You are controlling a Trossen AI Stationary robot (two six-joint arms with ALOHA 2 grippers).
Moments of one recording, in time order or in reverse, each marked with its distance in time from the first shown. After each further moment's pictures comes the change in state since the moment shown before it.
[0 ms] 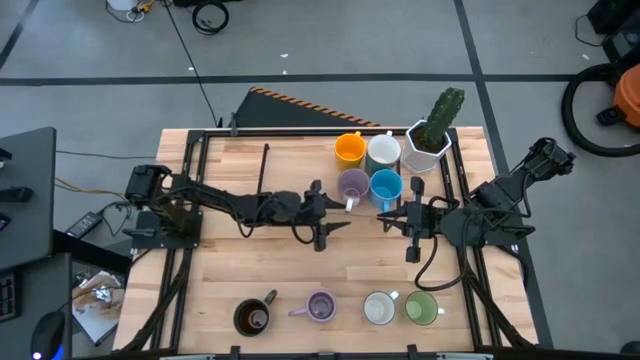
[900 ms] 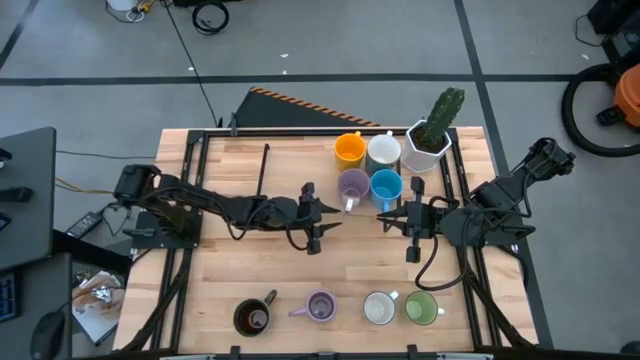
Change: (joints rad) left arm -0.050 -0.082 0.000 -0.192 -0.112 0.022; right arm 0.000 0.000 0.000 0.005 0.000 0.003
